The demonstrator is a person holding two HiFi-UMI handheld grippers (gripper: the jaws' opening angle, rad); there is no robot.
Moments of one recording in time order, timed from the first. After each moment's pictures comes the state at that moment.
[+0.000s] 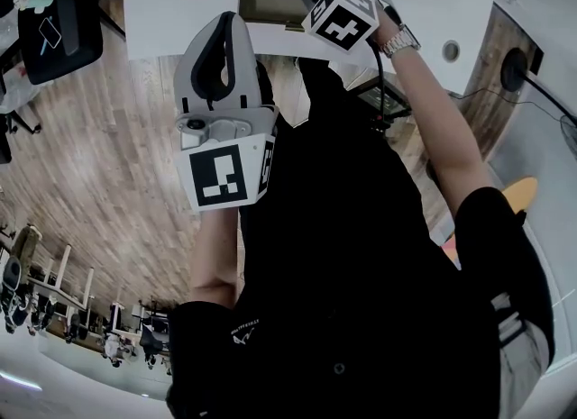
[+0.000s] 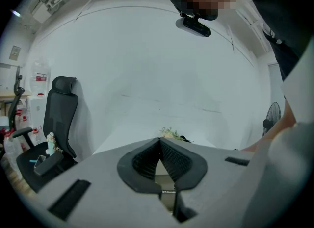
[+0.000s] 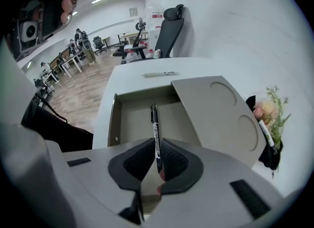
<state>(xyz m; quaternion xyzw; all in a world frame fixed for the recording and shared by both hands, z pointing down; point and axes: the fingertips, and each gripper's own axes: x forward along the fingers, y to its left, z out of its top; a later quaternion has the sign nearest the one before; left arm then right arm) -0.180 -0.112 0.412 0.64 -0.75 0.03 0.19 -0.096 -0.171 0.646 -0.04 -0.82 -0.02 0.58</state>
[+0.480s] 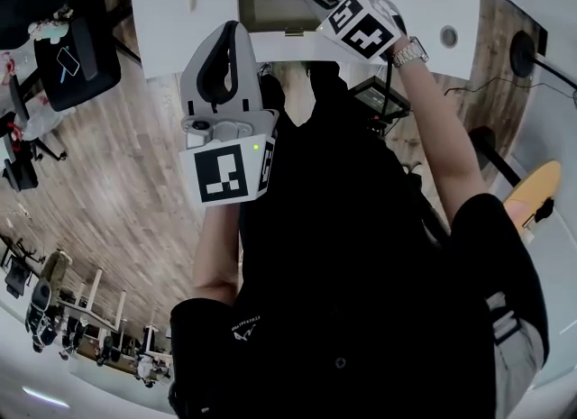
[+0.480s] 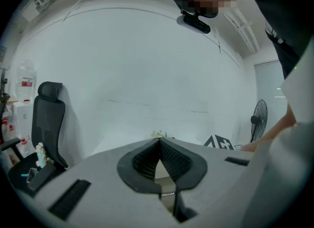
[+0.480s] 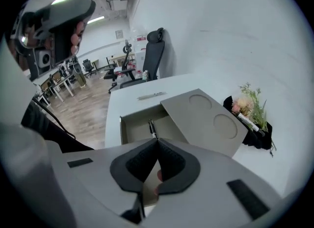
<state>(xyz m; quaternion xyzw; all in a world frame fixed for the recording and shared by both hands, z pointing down) -0.164 -0.109 0.386 0.69 -0.70 0.04 0.16 -0.083 -0.175 0.587 0.04 -0.87 0.04 0.49</state>
